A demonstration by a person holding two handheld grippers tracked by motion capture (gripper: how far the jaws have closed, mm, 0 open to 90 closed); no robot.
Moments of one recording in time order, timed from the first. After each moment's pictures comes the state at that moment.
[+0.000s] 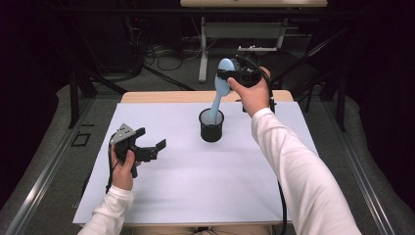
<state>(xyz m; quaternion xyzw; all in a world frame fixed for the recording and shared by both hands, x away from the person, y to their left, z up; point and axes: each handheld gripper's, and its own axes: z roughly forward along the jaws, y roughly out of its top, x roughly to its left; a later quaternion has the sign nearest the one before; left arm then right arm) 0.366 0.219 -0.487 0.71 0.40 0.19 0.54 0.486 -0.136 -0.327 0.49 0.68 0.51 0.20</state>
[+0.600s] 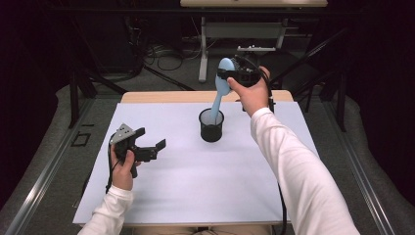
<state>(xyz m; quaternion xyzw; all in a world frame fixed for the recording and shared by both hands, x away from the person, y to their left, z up) 0.366 0.219 -0.487 0.71 0.40 0.19 0.55 0.489 -0.135 -0.329 0.49 0.68 0.50 0.21</state>
